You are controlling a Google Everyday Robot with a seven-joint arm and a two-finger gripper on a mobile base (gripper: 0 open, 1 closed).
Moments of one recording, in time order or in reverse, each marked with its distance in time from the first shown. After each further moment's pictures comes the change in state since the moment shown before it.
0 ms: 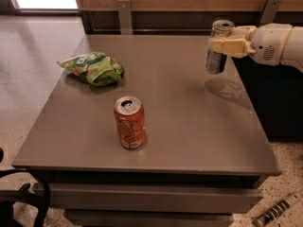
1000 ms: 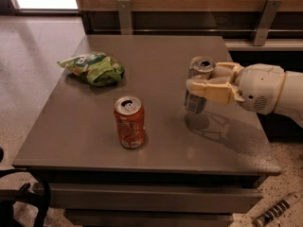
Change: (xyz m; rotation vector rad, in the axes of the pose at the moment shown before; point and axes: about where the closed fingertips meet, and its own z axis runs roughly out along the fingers) arm 0.014 0.159 -0.020 -0.152 -0.050 -0.029
